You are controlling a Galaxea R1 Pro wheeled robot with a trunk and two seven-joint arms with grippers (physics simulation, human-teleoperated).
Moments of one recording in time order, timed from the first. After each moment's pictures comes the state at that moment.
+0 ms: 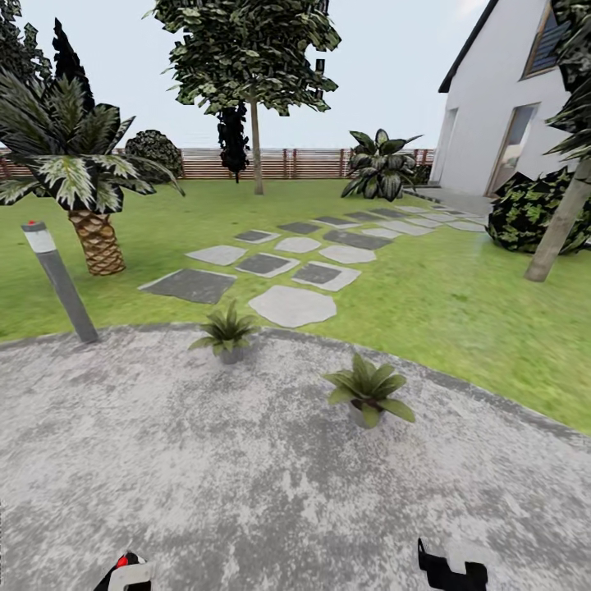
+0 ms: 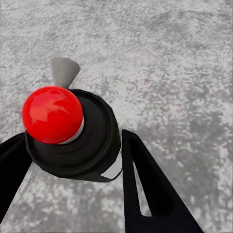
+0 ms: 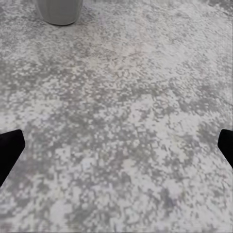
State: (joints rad) left arm -0.29 0.12 0.15 -0.20 -0.06 -0.59 0.05; right arm -0.39 -0.07 -0.37 -0.13 0.31 -0.56 -0.14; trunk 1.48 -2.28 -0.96
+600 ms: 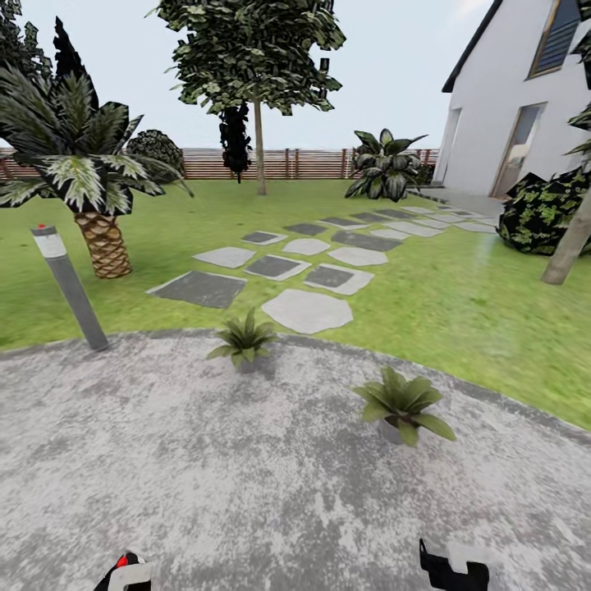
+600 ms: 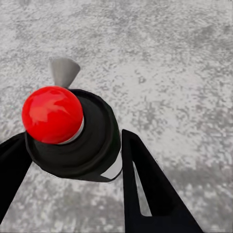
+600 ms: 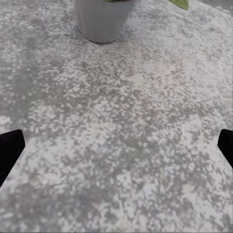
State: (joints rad) left arm -0.29 0.12 0.15 -0.20 -0.06 -0.59 0.05; right arm -0.39 -0.07 -0.37 -0.13 0.31 -0.56 -0.14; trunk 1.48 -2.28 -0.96
